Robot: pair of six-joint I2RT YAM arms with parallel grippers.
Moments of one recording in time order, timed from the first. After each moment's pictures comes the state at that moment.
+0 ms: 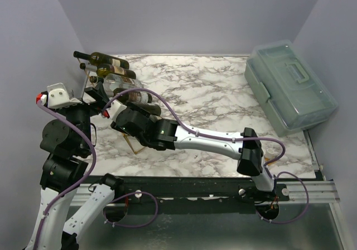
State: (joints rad) left arm -0.37 0.57 1.14 -0.39 -0.53 -0.11; right arm 1.34 2.08 2.01 -0.41 0.61 -0.21
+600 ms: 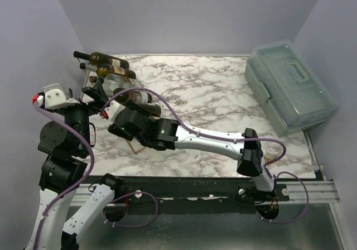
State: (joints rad) left arm -0.37 0.57 1.14 -0.37 -0.53 -0.12; right arm 1.35 2.08 2.05 -0.47 0.57 -0.17
